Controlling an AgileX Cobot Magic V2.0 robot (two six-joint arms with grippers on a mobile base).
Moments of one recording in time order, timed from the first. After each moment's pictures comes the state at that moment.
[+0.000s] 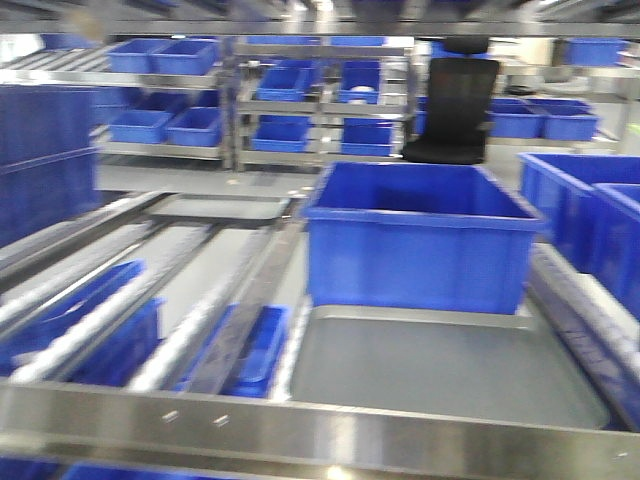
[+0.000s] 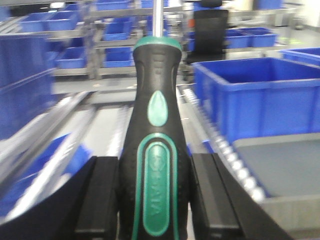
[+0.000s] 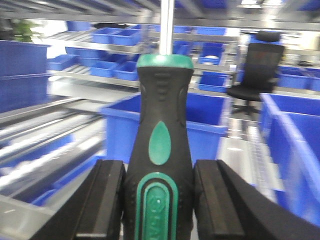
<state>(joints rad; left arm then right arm) -0.11 0.59 -0.96 -0.10 0.59 0.08 0.09 0.50 -1.03 0.09 0.67 -0.11</state>
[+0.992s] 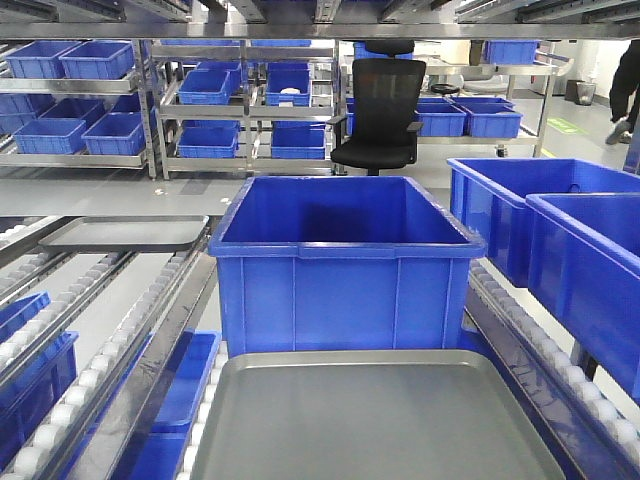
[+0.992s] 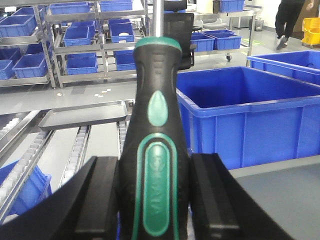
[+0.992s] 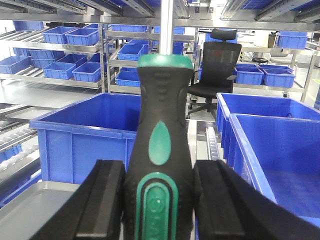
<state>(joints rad) -0.11 0.59 -0.96 -0.10 0.59 0.08 0.09 0.50 -1.03 0.09 0.67 -0.11</state>
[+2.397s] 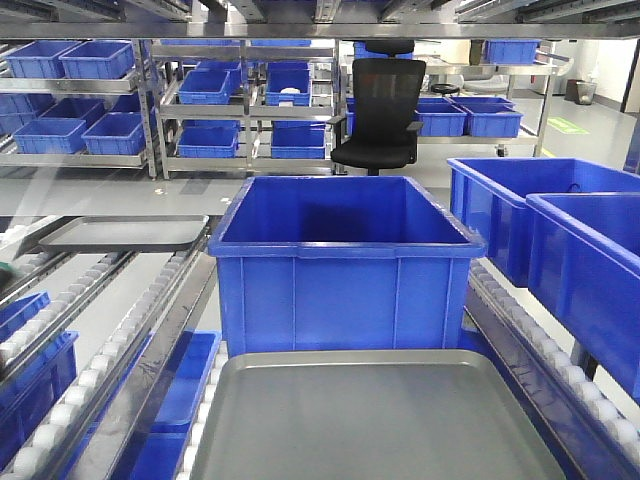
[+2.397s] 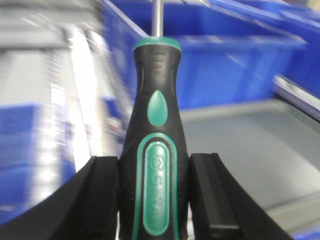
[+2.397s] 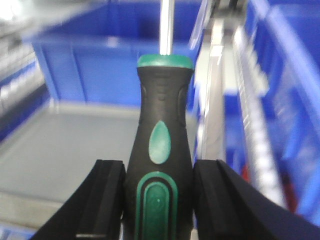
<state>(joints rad) -0.14 0.81 -0.82 -0.55 0.54 0.35 0.09 0.79 -1.03 0.21 0.81 -0.13</state>
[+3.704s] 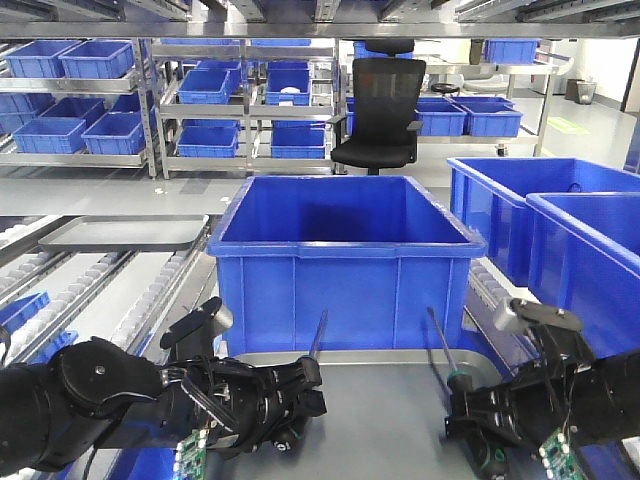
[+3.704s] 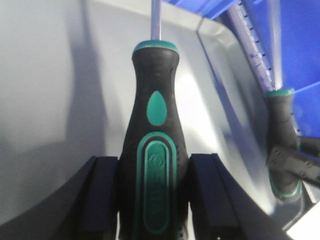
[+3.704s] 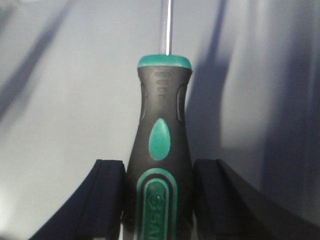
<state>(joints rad) -0.53 1.66 -1.12 -1.00 0.36 0.20 0.09 1.53 -1.03 0.65 0.66 -0.43</state>
